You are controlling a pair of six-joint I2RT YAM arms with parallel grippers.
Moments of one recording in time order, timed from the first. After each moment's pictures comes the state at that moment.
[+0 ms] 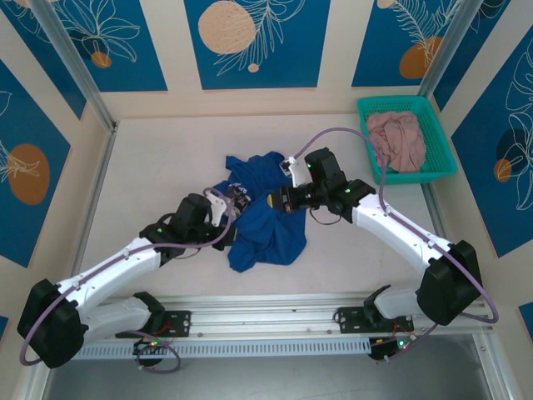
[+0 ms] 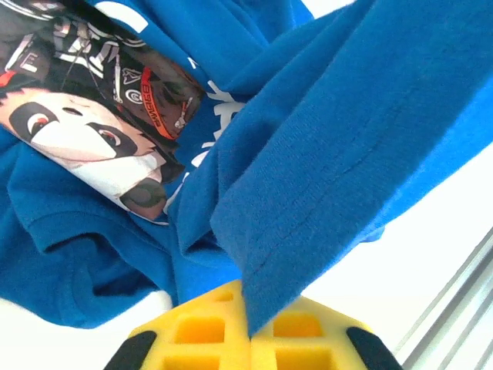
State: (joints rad) left arm -0.67 1.06 0.67 -0.37 0.23 -0.32; right arm 0.59 1.34 1.07 -0.46 -0.52 0.43
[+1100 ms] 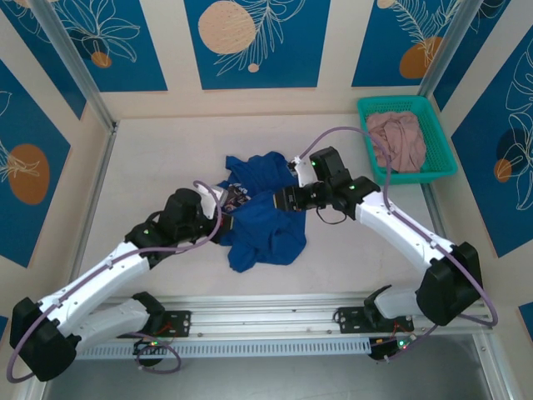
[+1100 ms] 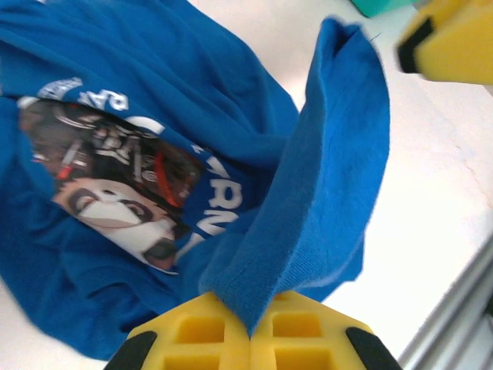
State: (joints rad) left arm -0.67 0.97 0.75 -0.42 0.14 -0.29; right arm 0.54 1.33 1.08 -0.56 -0.50 0.37
